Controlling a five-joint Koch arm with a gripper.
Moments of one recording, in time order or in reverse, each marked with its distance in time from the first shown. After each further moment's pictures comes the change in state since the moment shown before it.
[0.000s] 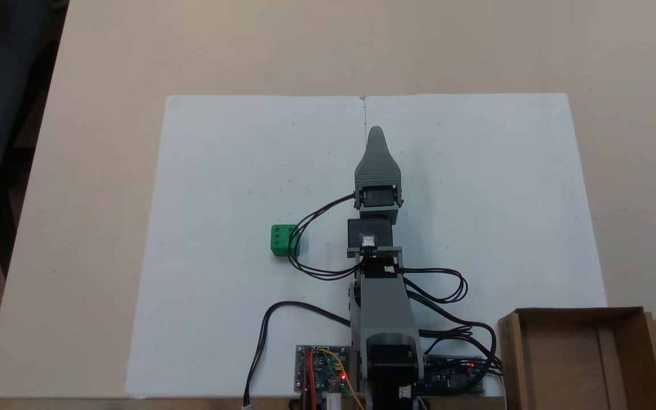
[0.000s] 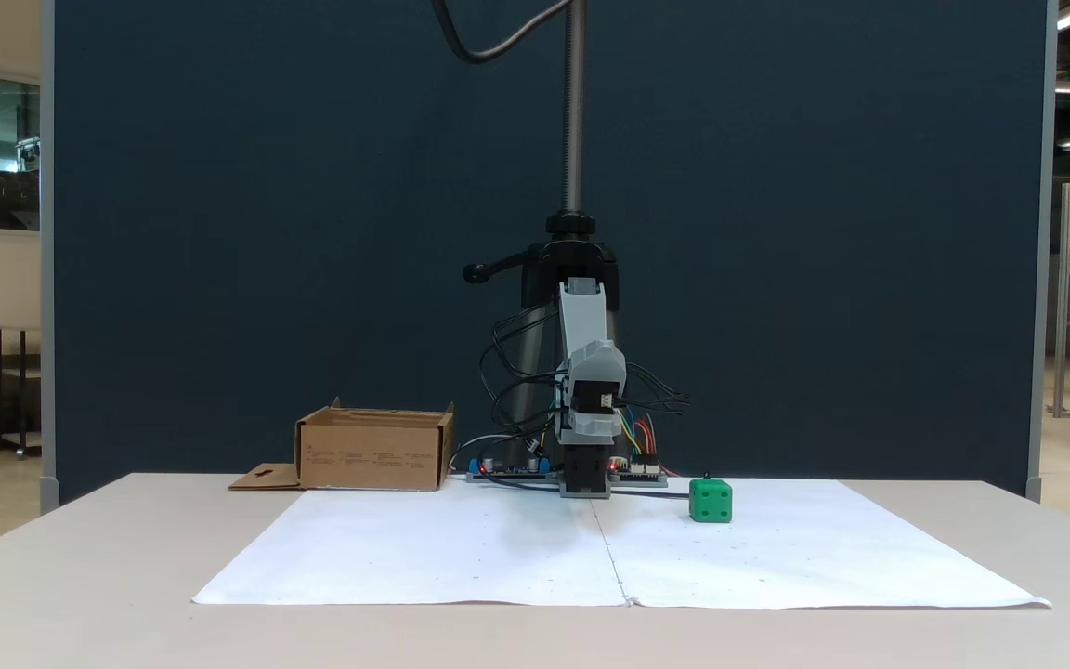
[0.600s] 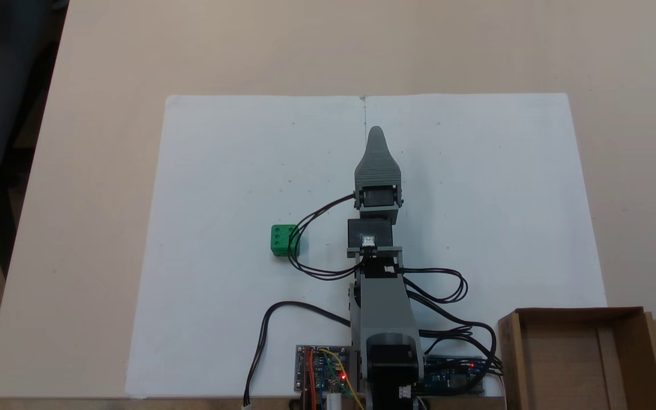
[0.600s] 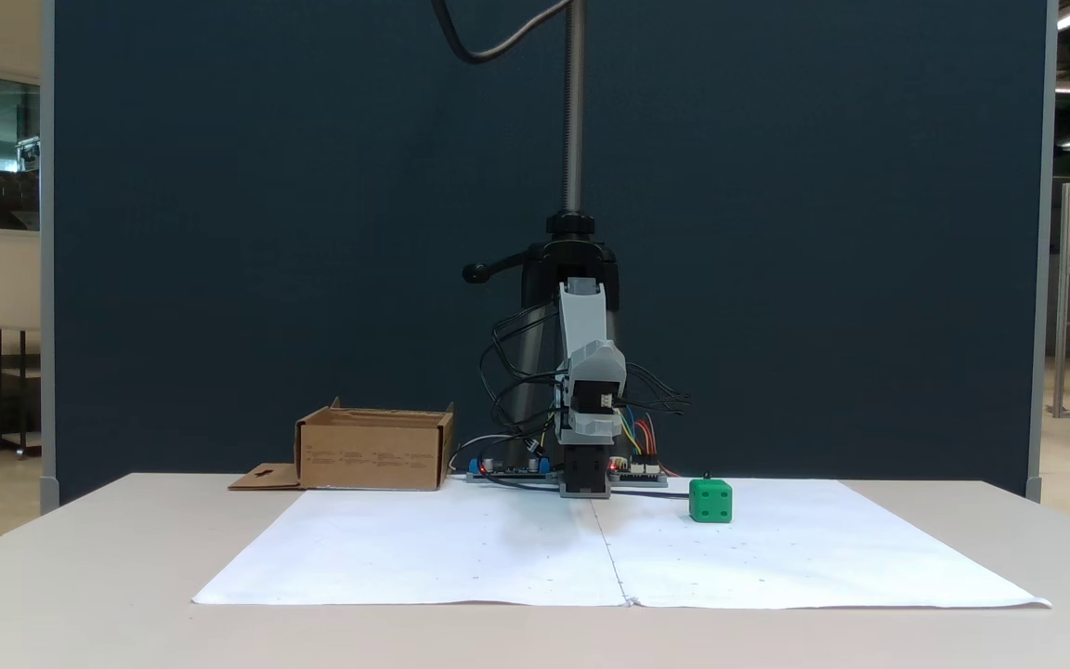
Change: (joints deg) arm 0.0 0.0 0.0 0.0 0.0
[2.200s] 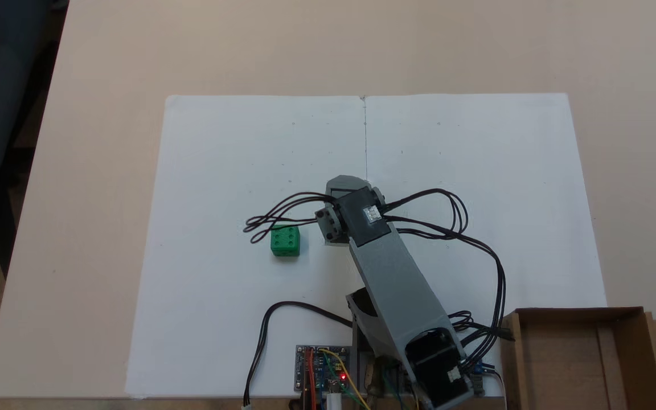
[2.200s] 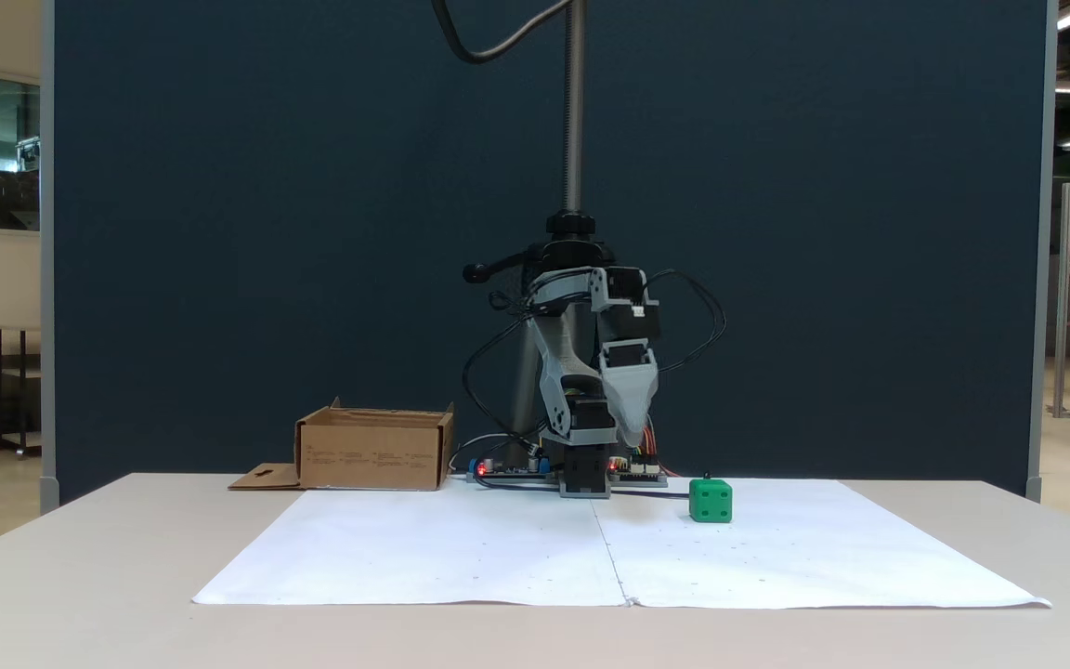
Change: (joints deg) arm -25.5 0.0 -50.5 124.5 29.8
